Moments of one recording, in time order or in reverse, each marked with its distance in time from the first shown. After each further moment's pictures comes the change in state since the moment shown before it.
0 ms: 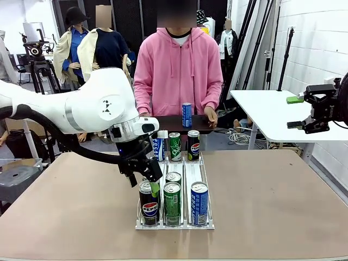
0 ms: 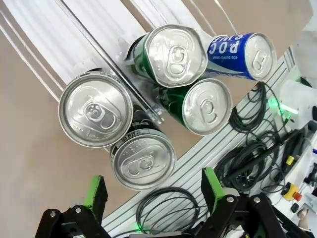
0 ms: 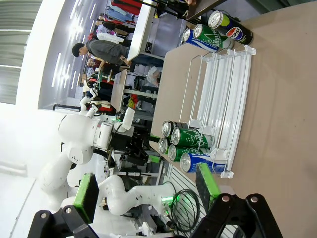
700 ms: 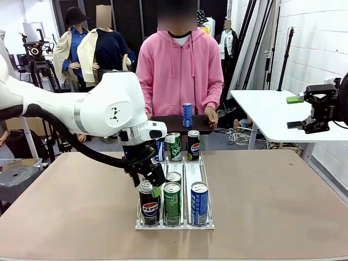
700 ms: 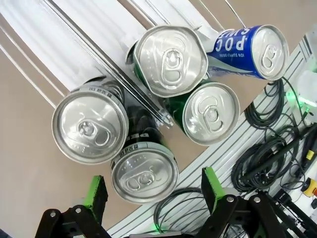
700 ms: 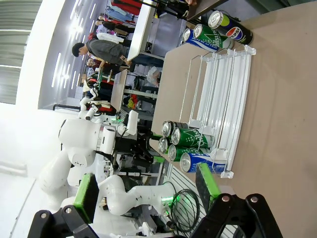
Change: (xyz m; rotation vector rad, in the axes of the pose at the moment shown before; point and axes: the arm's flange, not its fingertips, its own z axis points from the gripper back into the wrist) left arm 0.009 -0.014 -0.012 0.091 0.008 -0.085; right arm 0.000 0.000 0.000 0.000 0.000 0.000
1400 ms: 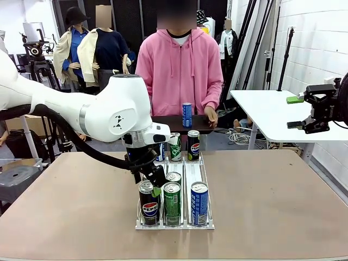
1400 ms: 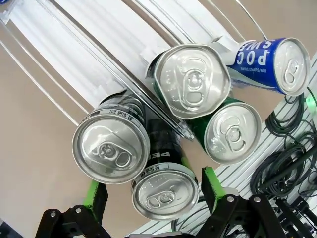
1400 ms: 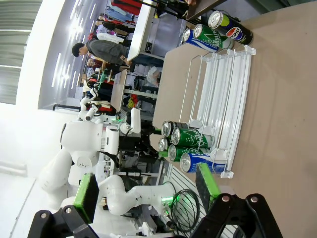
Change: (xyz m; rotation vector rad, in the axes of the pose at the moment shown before) left arm 0.009 0.001 -0.009 0.101 -0.022 -0.027; right arm 0.000 0.000 0.000 0.000 0.000 0.000
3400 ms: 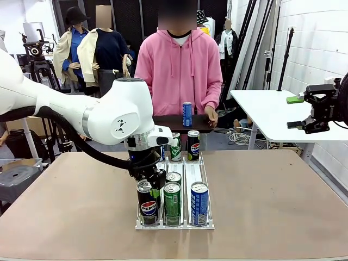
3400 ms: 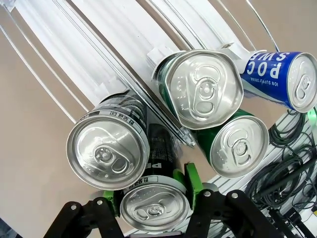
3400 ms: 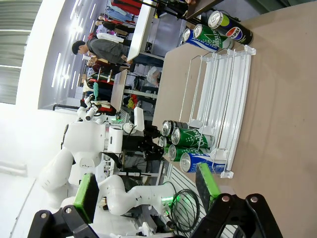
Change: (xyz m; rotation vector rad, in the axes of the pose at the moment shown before) left arm 0.002 -0.003 -0.008 0.011 0.004 0.074; right arm 0.000 0.000 0.000 0.000 0.000 0.000
